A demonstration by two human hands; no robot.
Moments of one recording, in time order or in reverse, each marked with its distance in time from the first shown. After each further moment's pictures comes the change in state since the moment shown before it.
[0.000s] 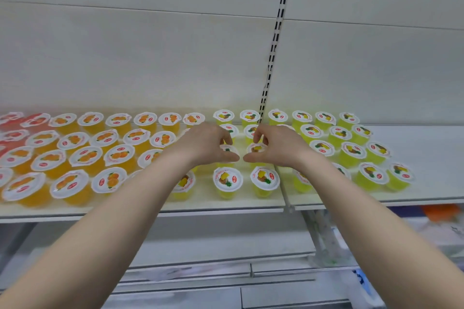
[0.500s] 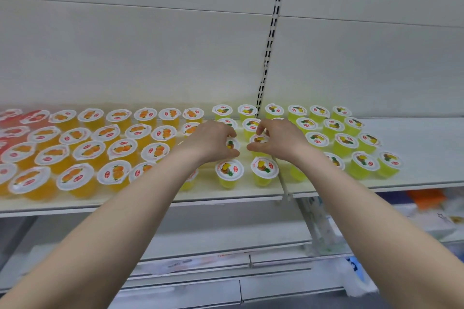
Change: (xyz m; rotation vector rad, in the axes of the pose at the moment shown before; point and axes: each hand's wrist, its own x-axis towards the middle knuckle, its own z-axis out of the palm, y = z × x) left_hand -0.008 0.013 0.009 0.003 0.048 0.018; right_hand -0.008 -0.004 0.004 -0.092 0.089 0.077
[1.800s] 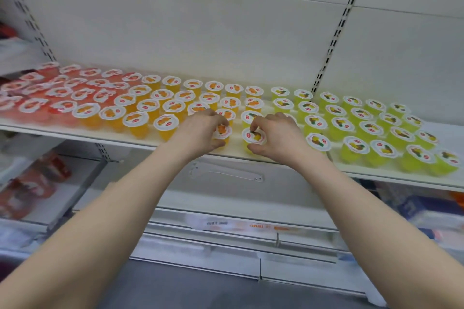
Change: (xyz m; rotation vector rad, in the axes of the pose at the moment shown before) left_hand -0.156 -0.087 -0.024 0.089 0.189 -0.103; right_hand -0.067 -0.123 0.043 -0.133 0.054 -0.383
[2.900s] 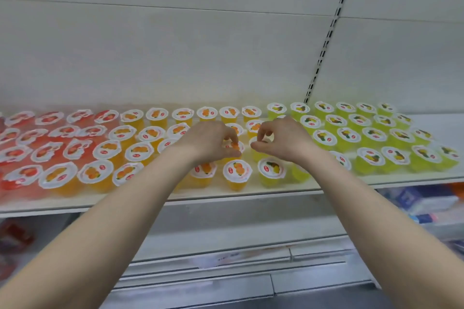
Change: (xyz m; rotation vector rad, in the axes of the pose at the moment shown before) left_hand 0.095 -0.053 -0.006 -0.031 -0.192 0.253; right_hand 0.071 -0.003 -0.005 0.096 -0.024 0.310
